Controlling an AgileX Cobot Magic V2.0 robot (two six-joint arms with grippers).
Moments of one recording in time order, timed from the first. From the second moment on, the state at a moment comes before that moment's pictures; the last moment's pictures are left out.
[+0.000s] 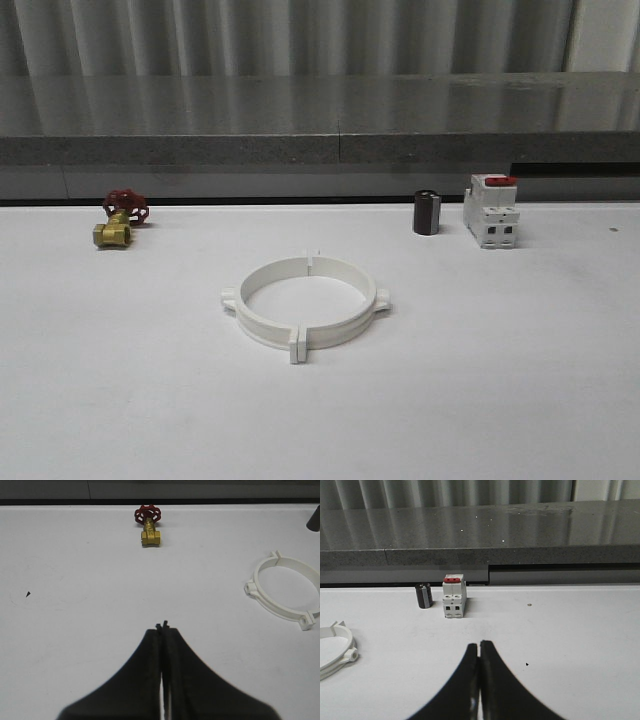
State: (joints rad) left arm -0.13 0.50 -0.46 -0.16 0.56 0.04; right arm 0.04 -0.01 0.03 0.04 0.12 0.06
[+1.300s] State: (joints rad) left arm -0.13 0.46 -0.38 -0.10 0.34 0.04; right arm 0.04 -0.01 0.03 0.04 0.12 0.06
